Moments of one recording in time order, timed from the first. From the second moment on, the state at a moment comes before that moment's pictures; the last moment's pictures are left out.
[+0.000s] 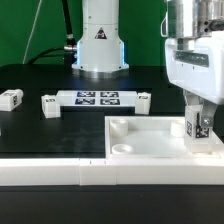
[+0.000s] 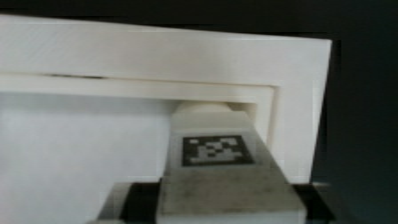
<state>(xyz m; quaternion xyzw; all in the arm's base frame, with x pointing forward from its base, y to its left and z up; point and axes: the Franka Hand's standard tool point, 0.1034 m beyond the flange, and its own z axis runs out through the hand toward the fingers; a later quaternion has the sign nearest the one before) 0.631 0.119 0.071 -0.70 0.71 -0.03 0.08</state>
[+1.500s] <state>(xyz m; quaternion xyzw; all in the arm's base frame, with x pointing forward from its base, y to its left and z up) 0.633 0.125 0.077 -0.99 0.09 -0.04 0.02</state>
